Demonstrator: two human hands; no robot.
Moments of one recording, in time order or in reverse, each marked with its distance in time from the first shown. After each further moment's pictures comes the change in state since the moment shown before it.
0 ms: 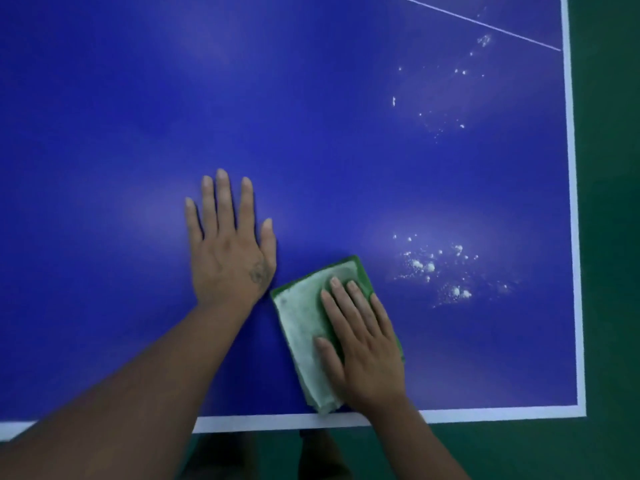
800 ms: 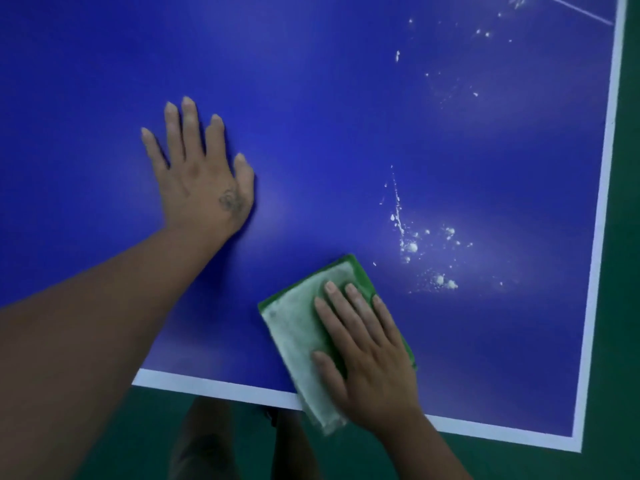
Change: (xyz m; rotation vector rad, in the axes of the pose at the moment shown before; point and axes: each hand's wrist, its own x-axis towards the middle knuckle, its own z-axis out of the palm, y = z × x) left_hand 0.012 0.039 0.007 0.046 0.072 -0.158; right_hand -0.057 0.079 -0.013 0.050 -0.024 -0.200
